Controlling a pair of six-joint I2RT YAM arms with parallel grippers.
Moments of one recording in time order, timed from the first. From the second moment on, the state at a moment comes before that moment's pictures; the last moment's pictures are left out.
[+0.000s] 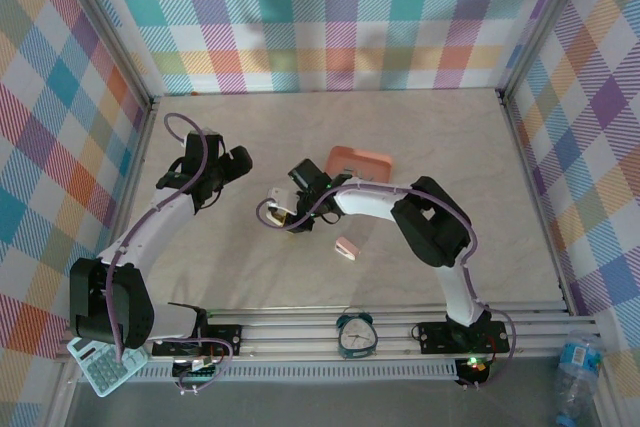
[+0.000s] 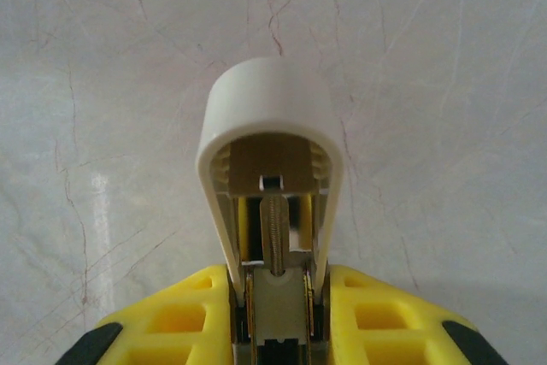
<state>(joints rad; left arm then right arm) -0.18 1.33 0.97 -0.40 -0.10 -0.59 0.86 2.10 1.42 -0.32 -0.36 -0.51</state>
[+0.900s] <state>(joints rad) -0.18 1.33 0.97 -0.40 -0.07 -0.59 0.86 2.02 1.36 -0.26 -0.37 -0.47</state>
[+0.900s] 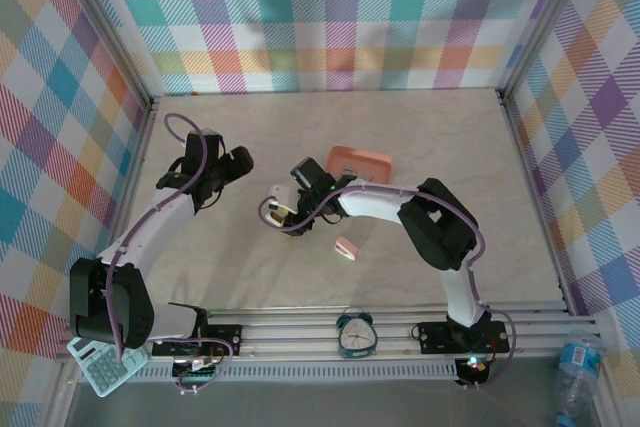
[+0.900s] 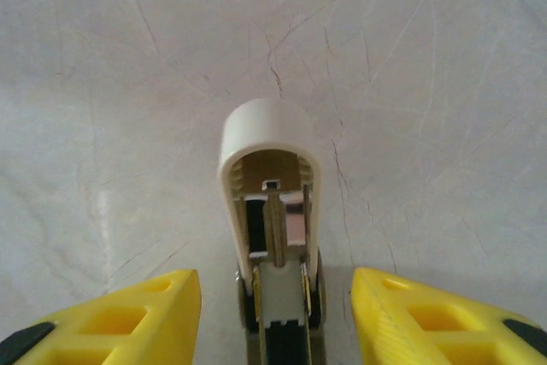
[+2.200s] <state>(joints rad) -0.42 1.64 1.21 -0.43 0.21 -0.48 0.75 1.76 1.24 -0.94 -0.23 0.13</state>
